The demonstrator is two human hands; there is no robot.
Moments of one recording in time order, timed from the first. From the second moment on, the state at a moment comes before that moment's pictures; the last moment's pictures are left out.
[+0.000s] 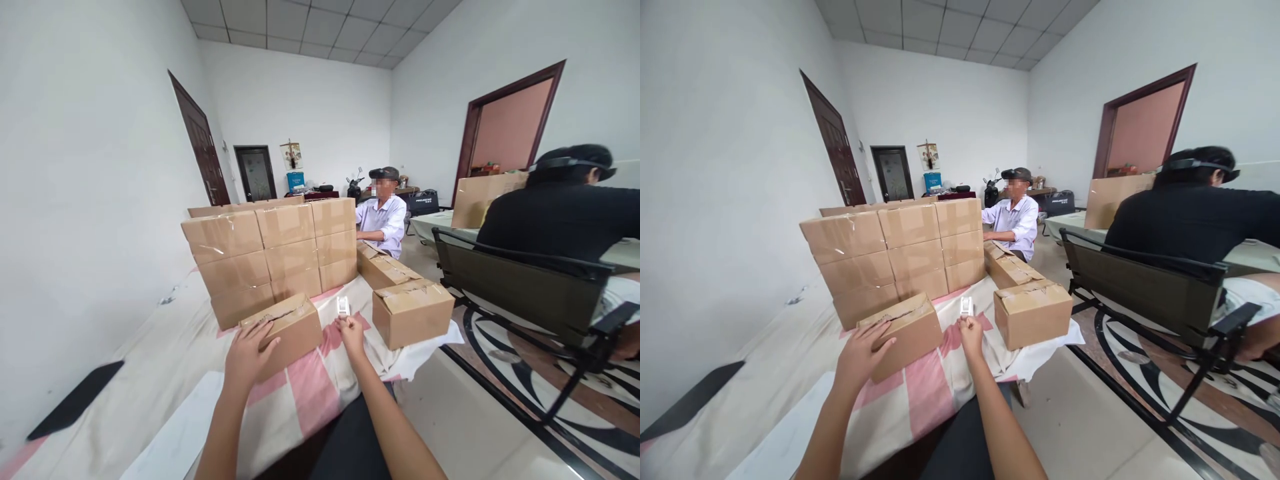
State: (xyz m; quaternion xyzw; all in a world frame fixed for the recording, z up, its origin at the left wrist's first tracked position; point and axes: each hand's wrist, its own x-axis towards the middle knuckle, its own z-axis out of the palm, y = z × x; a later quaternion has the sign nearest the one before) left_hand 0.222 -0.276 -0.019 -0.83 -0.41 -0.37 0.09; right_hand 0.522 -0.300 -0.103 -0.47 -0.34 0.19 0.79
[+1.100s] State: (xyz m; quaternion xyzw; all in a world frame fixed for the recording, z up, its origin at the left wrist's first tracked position) left_hand 0.511 -0.223 -0.024 -0.91 -0.40 -0.01 -0.10; right_hand 0.526 -0.308 -0.105 -0.64 -0.31 0.16 0.68
